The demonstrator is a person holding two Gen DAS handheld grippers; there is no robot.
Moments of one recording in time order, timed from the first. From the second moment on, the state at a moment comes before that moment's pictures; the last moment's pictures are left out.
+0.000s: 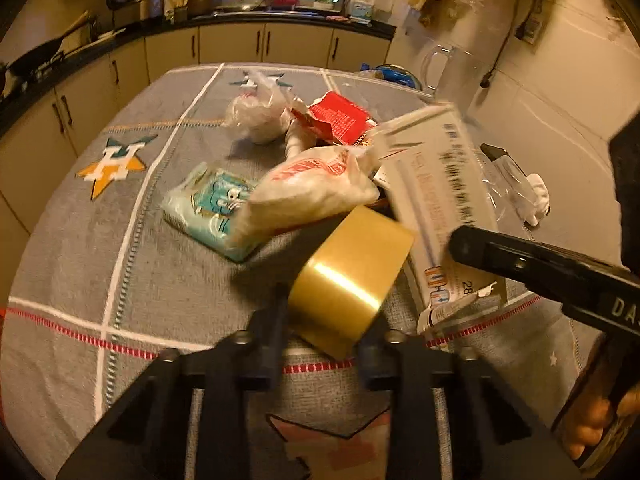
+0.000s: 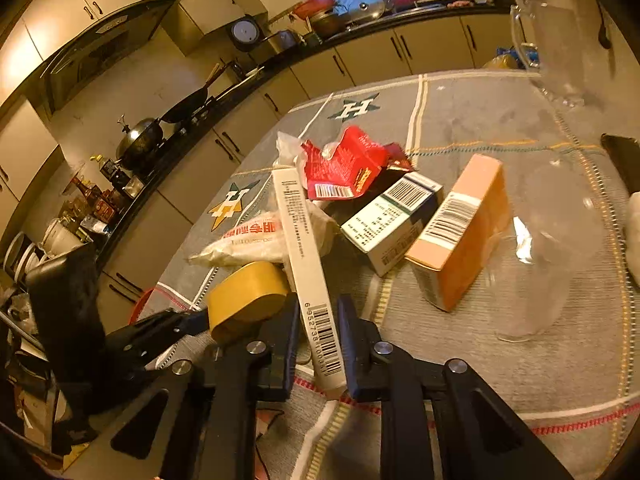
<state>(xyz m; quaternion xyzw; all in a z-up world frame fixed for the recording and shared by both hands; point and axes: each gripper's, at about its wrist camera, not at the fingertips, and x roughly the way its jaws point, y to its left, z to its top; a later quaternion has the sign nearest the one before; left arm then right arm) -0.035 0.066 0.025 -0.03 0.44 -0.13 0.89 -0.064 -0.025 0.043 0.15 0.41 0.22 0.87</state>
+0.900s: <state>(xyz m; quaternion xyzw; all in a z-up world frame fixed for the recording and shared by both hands) -0.122 0.149 0.073 -0.06 0.38 0.02 0.92 -0.133 -0.009 0.092 0.12 0.36 0.23 0.90</state>
